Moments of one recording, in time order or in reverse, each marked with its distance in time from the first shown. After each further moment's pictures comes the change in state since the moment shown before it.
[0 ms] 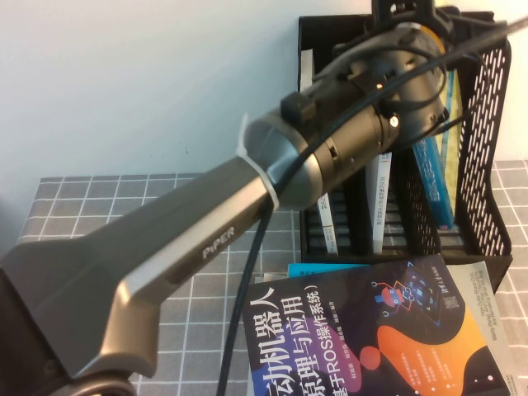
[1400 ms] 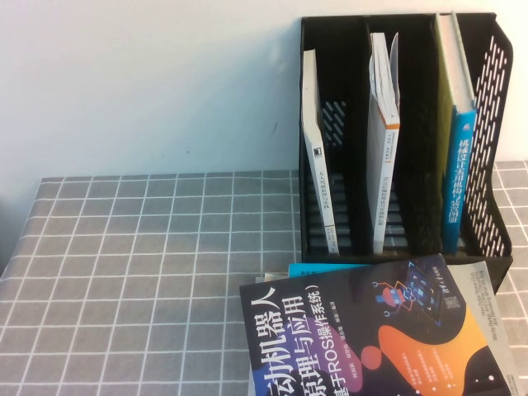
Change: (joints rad) right arm 0.000 0.000 -0.003 0.021 0.023 -0.199; left arm 0.003 -0.536 -0.030 -0.443 0.522 1.041
